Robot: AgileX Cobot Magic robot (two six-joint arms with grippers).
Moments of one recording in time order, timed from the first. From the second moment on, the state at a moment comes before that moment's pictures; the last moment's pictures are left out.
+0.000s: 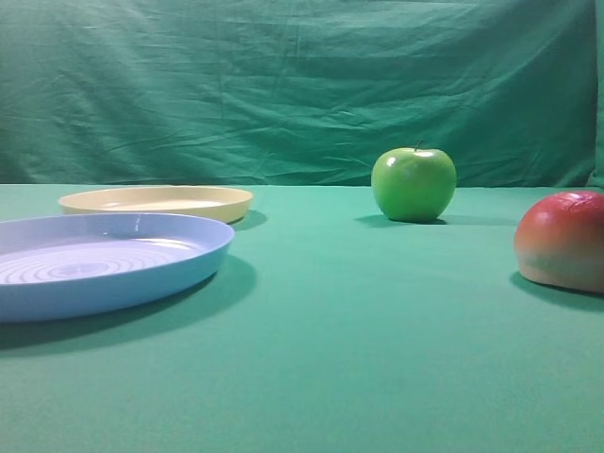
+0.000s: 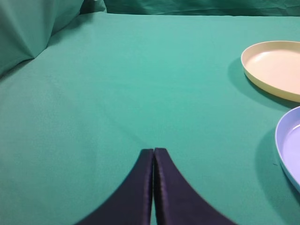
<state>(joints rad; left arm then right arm) 0.06 -0.02 0.01 0.33 0.38 -0.33 0.44 1.19 -0.78 0.10 0.88 -0.24</state>
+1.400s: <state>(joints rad) 0.06 -0.02 0.01 0.33 0.38 -0.33 0.49 1.65 -1.08 0.12 0.65 -0.26</state>
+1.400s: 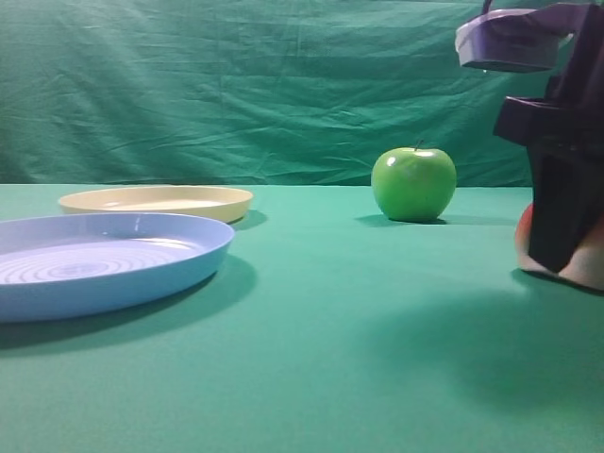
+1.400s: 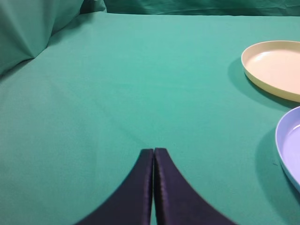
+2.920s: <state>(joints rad) 0.06 -0.02 0.01 0.33 0.38 -0.33 0.74 2.36 -1.97 0.33 0.56 -0.51</state>
